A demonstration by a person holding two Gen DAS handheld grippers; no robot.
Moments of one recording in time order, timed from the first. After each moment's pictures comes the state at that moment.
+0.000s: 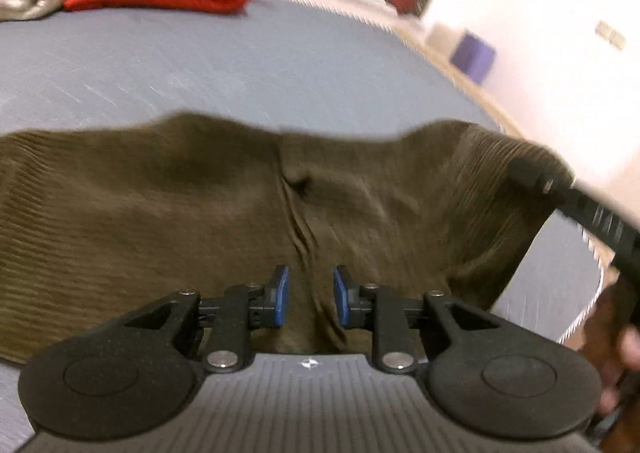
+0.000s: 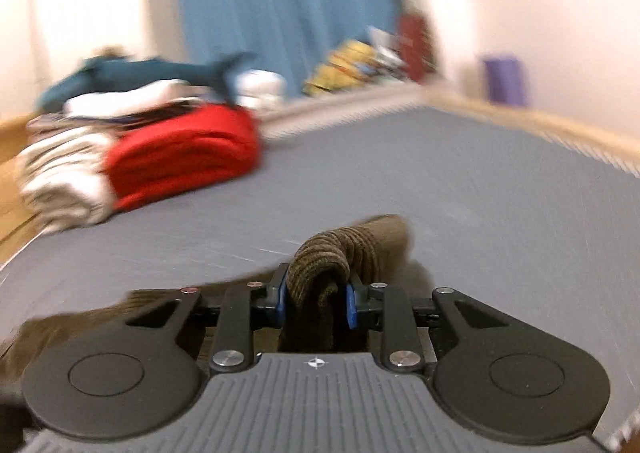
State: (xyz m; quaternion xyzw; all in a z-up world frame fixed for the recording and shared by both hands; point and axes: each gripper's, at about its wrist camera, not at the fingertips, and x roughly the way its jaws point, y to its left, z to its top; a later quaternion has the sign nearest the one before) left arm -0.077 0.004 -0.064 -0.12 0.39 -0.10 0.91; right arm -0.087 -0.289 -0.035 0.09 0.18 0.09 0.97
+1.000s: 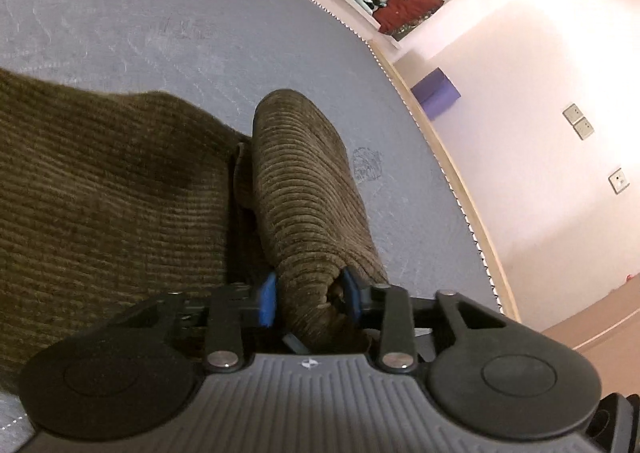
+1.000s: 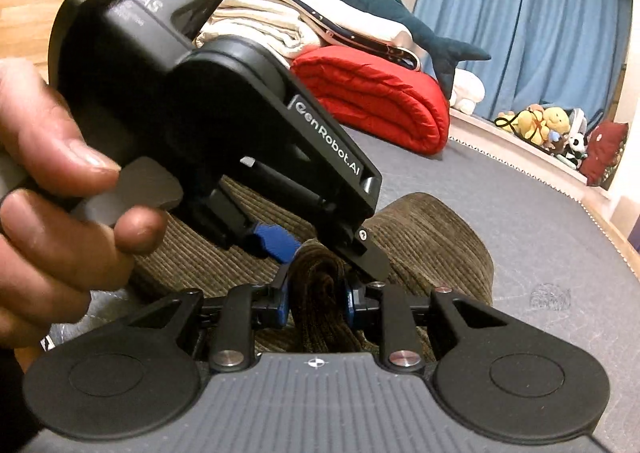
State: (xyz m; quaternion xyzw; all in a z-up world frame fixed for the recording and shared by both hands) left arm -0.033 0.050 -0.068 -0.28 0.41 -0.18 0.85; right arm -0.126 -0.125 -0.049 -0.18 0.19 0.28 0.92
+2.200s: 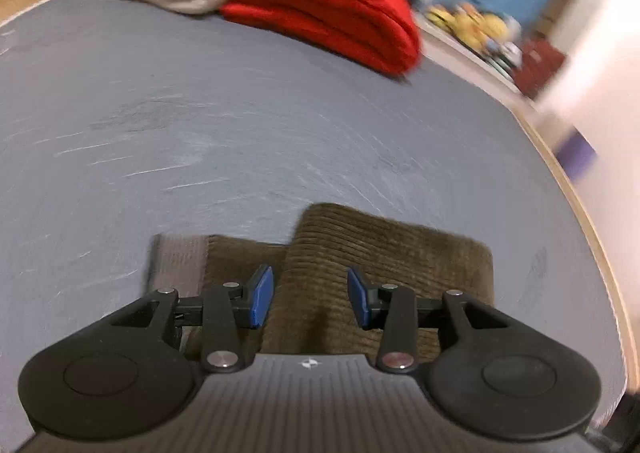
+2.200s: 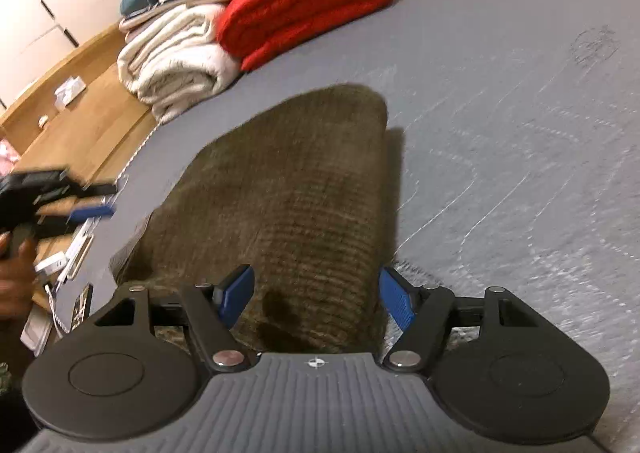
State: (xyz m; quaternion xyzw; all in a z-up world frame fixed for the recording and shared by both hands) left arm -0.036 0.243 -0.005 -0.19 0.40 0.02 0.90; right arm -0.061 -0.174 -0.073 0.16 0.41 0.28 0.86
